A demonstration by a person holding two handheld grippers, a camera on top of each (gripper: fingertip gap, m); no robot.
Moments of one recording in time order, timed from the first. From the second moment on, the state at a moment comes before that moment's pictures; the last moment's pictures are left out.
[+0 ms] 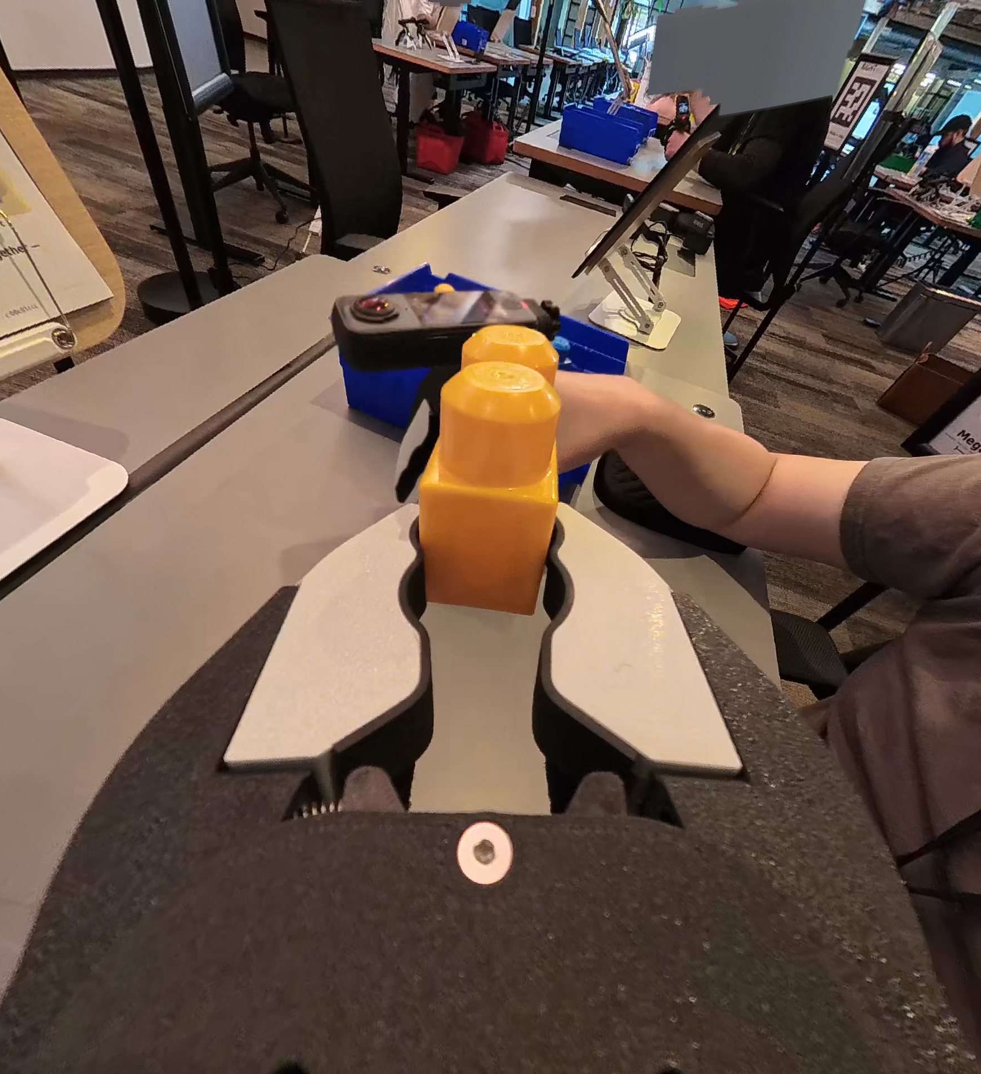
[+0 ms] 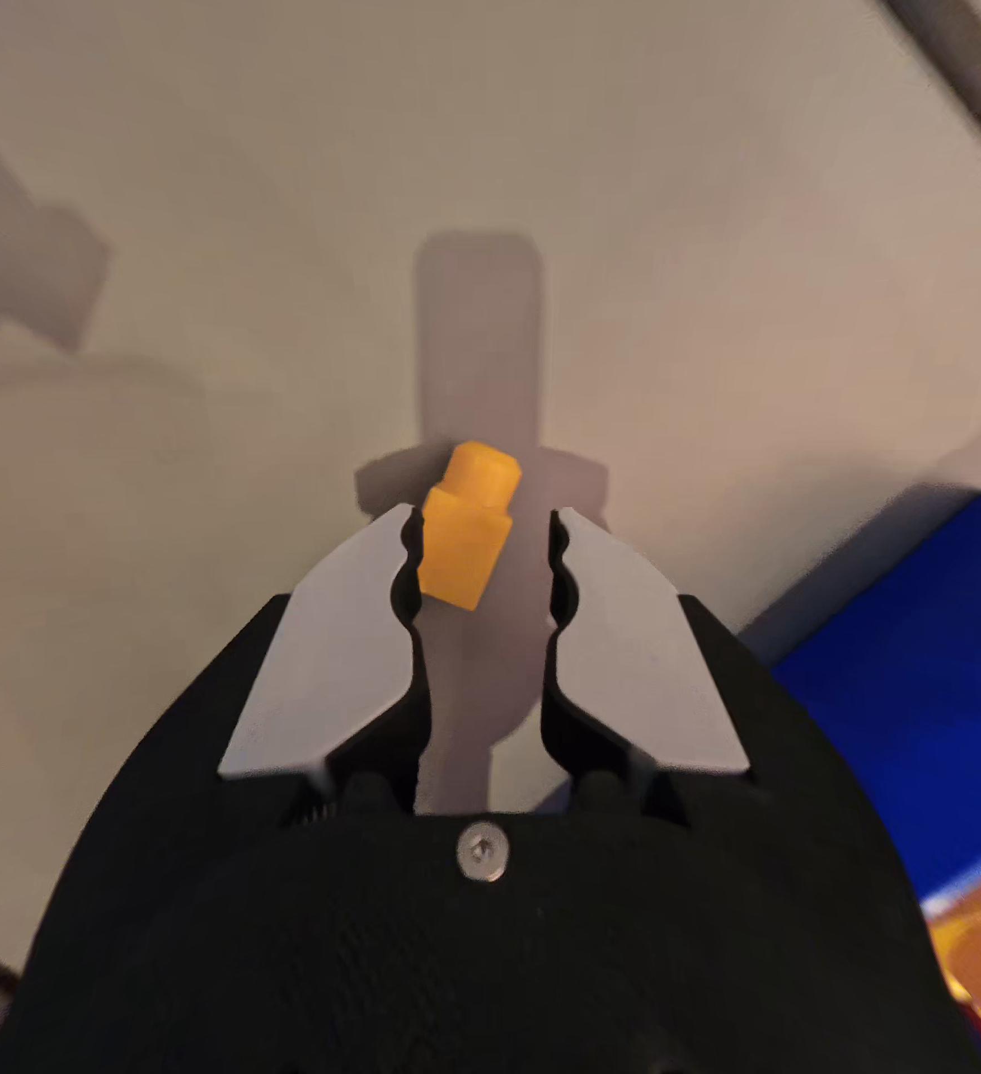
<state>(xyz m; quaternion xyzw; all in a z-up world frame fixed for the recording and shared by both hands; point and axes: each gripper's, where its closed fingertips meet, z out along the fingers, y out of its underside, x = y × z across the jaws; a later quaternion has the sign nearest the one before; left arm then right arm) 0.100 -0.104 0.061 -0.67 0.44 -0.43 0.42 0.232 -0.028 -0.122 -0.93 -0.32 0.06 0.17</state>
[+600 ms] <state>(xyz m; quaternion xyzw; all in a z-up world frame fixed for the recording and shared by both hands) 0.108 -0.106 0.054 -0.67 0.46 -0.41 0.42 0.250 -0.028 -0.157 -0.94 -0.32 0.00 0.10</state>
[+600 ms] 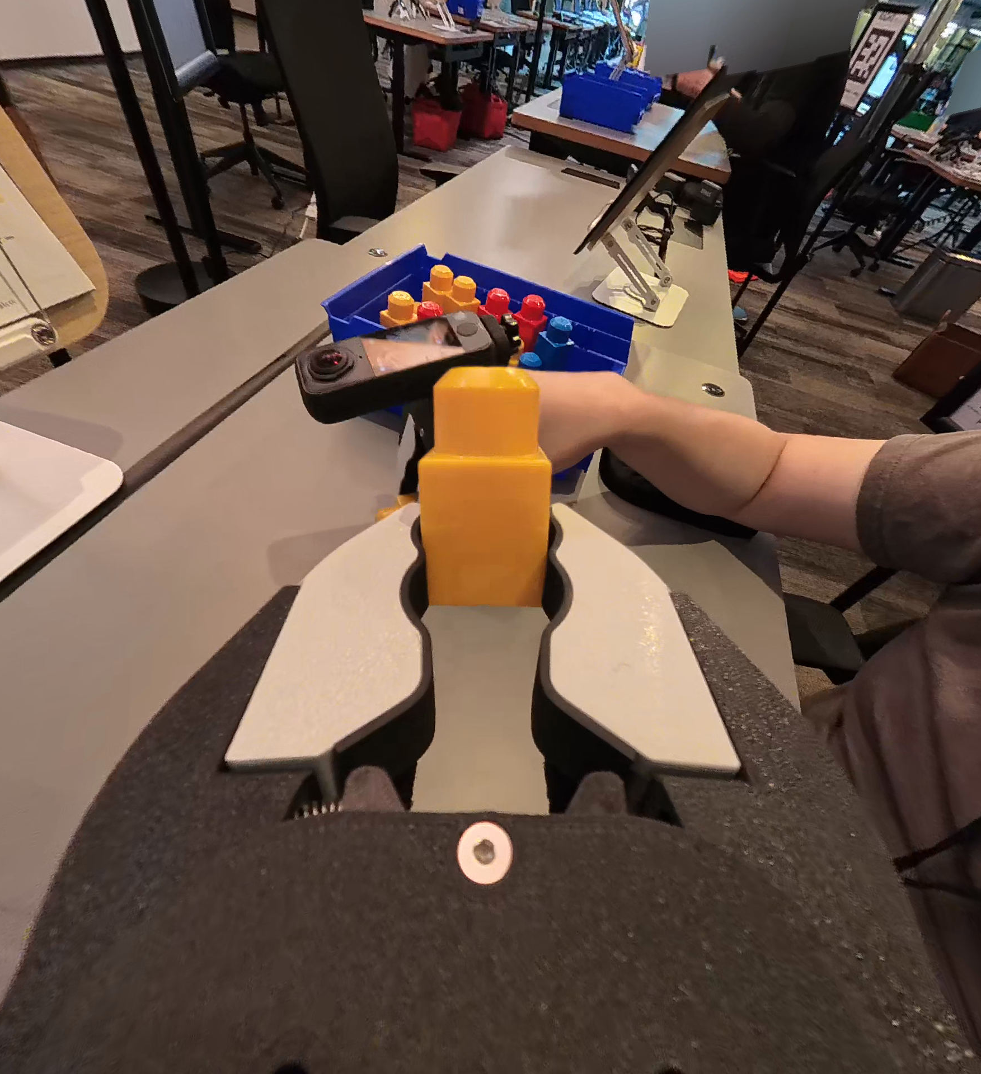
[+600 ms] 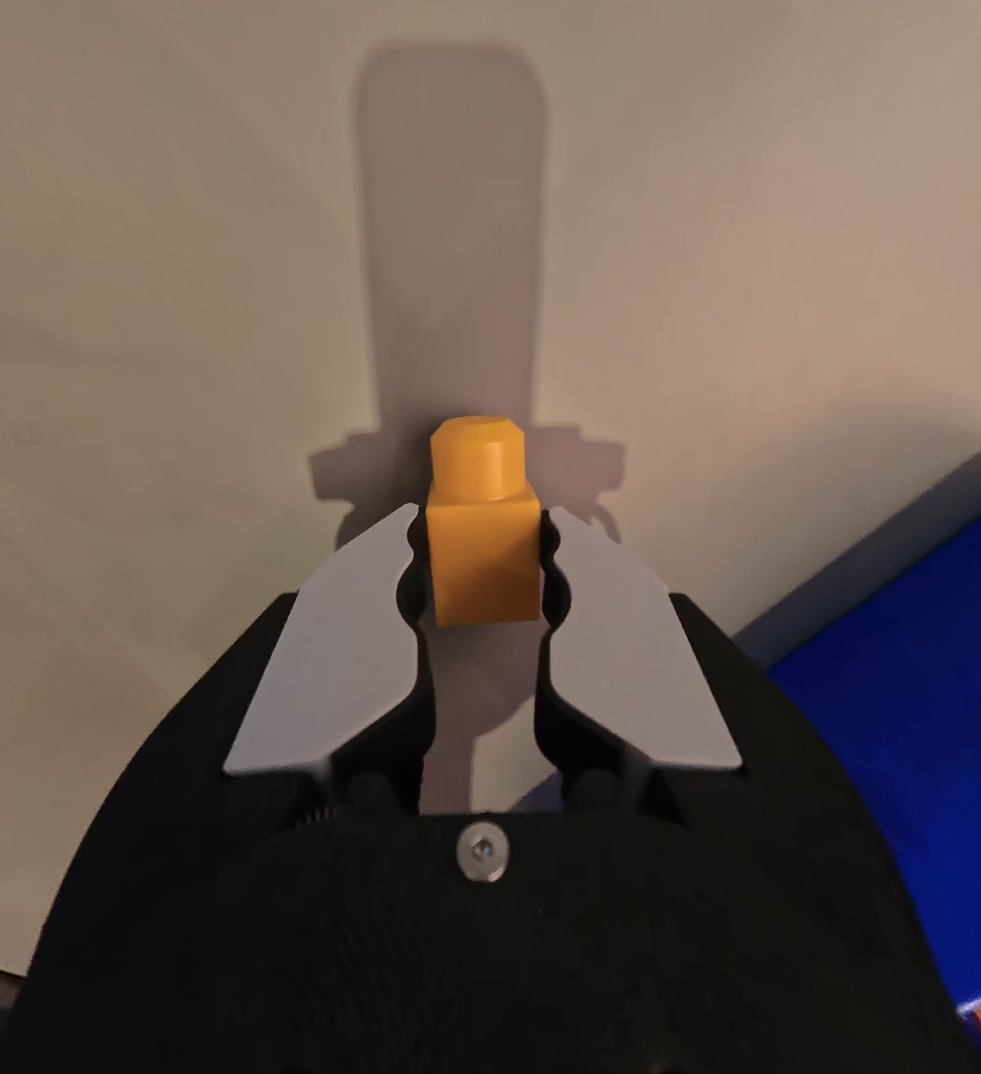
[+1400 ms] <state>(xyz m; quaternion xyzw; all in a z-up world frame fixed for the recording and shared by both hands) 0.118 -0.113 0.084 -0.59 0.43 -0.48 0.49 0.147 -0.093 0.099 -0.57 -0.39 0.54 0.48</state>
